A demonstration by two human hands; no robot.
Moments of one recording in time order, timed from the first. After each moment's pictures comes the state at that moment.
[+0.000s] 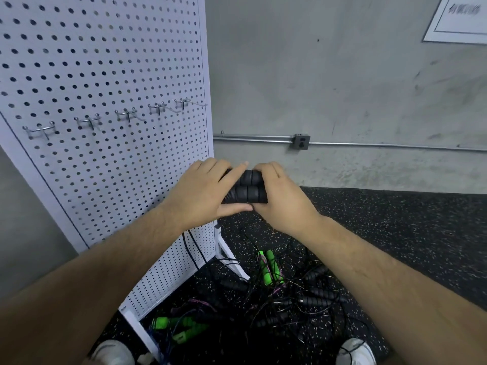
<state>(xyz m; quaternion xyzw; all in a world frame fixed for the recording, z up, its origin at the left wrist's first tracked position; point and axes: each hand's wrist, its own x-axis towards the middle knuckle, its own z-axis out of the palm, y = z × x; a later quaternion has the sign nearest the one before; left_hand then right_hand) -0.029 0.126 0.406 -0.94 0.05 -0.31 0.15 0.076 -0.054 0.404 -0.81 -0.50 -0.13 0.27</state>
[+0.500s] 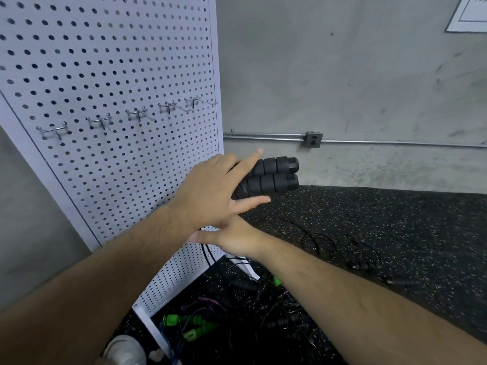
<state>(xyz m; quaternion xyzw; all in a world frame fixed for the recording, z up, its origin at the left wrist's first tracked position) -0.034 0.117 0.418 -0.93 0.03 -0.35 0.08 0.021 0.024 0.348 -0.69 -0.47 0.34 0.44</state>
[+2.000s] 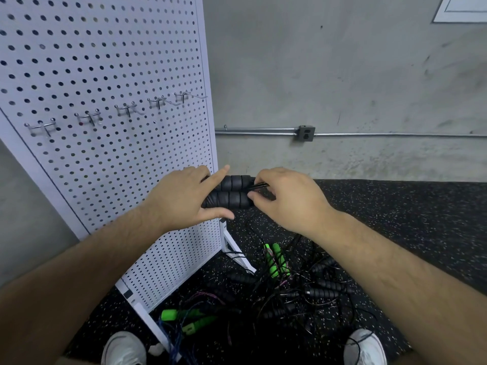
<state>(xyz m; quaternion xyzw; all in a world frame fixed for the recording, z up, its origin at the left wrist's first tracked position) -0.056 0.153 0.395 -0.95 0.02 -0.24 0.18 0.057 -0.071 0.416 -0.82 -0.50 -0.17 0.22</state>
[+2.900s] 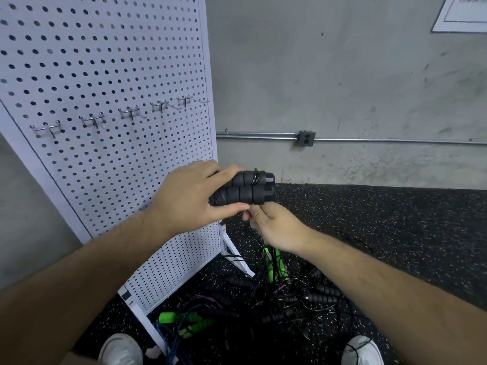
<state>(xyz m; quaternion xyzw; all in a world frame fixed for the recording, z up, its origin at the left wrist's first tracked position) -0.060 0.122 0.413 -0.93 0.05 -0.34 0.10 0.053 -0.060 0.371 -0.78 -0.44 0.19 0.40</state>
